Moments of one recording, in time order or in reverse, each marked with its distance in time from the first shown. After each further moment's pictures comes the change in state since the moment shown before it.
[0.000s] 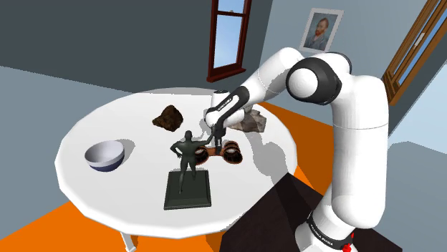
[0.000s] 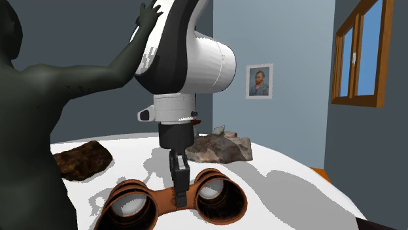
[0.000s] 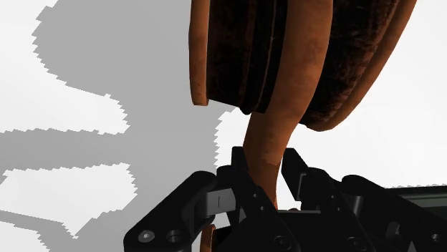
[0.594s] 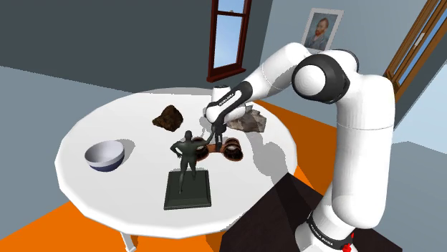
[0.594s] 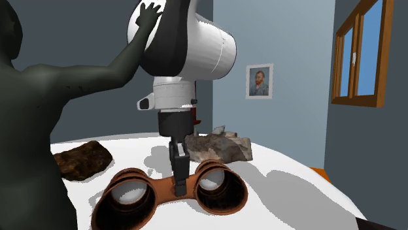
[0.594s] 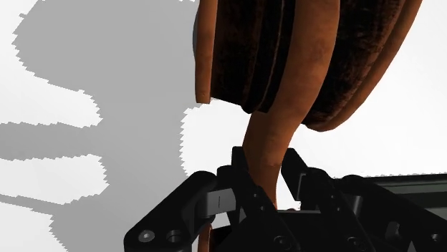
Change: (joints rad) arm 0.005 -0.049 -0.006 0.002 -0.011 -0.052 0.008
